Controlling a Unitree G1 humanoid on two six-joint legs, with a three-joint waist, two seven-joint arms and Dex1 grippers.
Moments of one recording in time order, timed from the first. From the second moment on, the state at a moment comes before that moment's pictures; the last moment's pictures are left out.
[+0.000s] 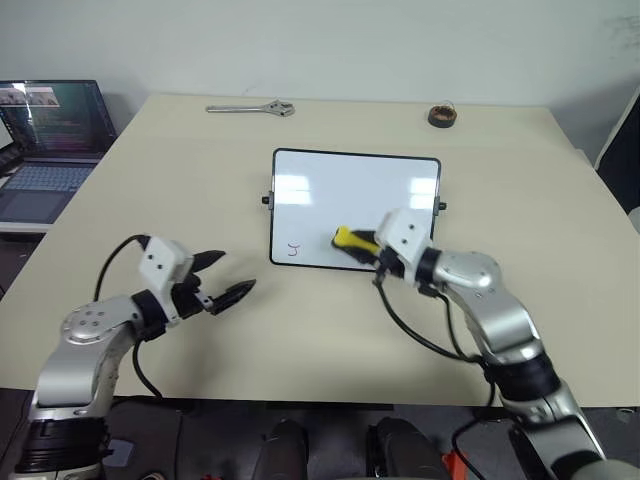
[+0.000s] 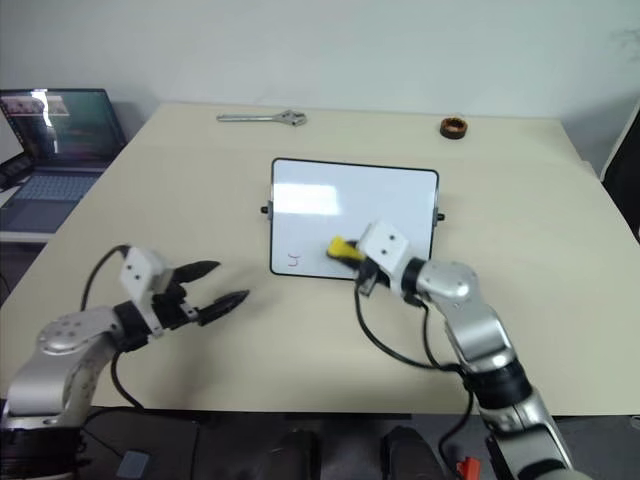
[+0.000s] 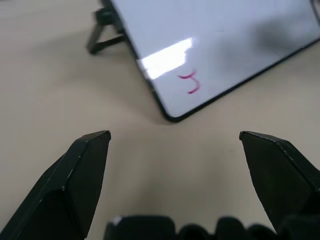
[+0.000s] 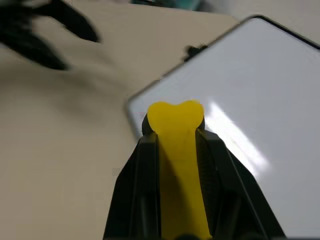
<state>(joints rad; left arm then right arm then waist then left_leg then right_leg) -0.08 0.72 0.29 -0.06 -0.43 0.33 -0.84 -0.40 -0.38 0.20 -0.37 0.11 0.52 0.82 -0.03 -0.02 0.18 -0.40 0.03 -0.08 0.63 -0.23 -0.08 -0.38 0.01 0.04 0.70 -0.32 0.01</state>
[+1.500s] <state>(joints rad) 0.02 0.77 0.31 -0.22 -0.43 0.44 -0.88 -0.97 -0.06 0.63 0.61 -0.40 0.04 0.61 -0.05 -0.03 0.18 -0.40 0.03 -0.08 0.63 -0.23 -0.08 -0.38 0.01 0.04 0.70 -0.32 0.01</state>
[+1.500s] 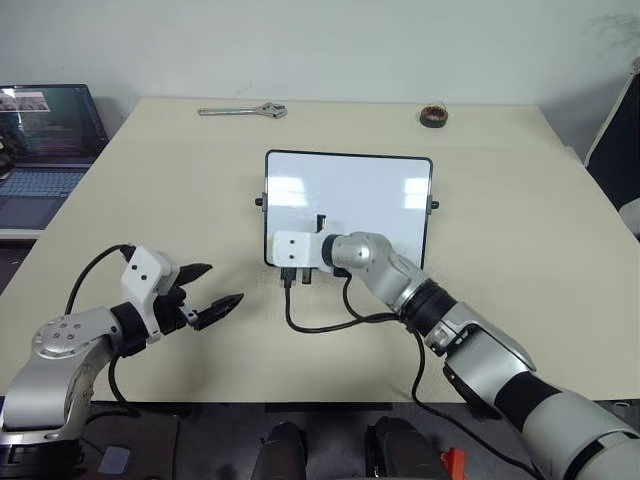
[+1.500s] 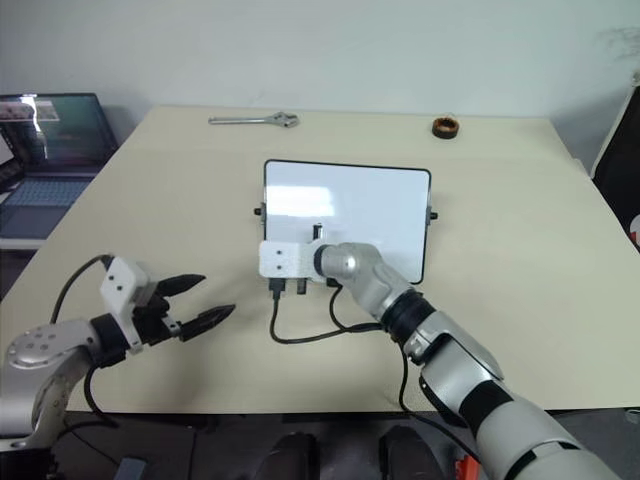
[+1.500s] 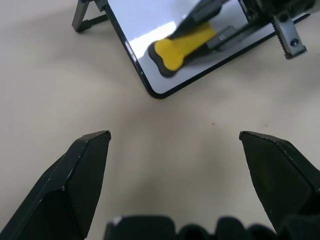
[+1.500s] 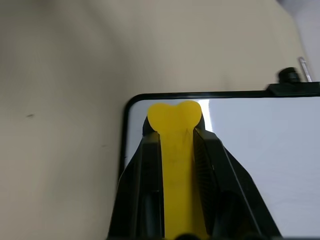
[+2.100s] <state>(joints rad) 0.03 0.77 0.28 -0.08 -0.41 0.31 -0.95 -0.98 -0.11 0.64 0.63 -0.46 -0.06 0.57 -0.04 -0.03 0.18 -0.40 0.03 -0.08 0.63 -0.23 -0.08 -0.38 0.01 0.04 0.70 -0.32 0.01</state>
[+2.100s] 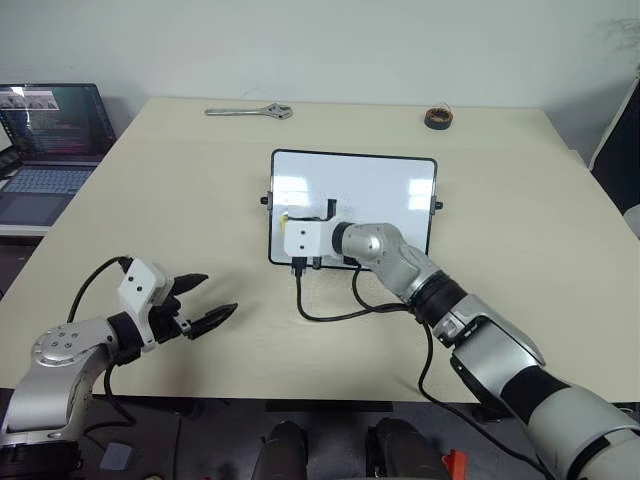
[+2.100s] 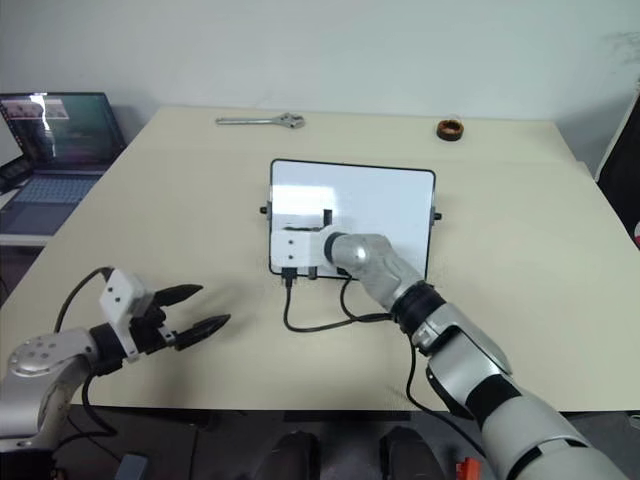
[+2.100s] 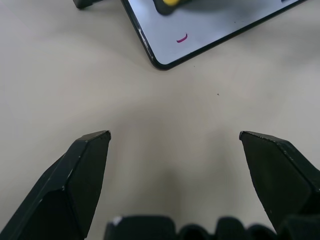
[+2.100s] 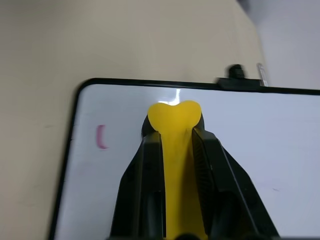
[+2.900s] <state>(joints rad) 0.01 0.77 0.27 -0.08 -0.41 0.32 -0.95 -0.96 -0.08 0.63 0.62 -0.49 -0.04 0.56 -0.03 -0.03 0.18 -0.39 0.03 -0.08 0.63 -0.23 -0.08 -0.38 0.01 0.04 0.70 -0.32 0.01</state>
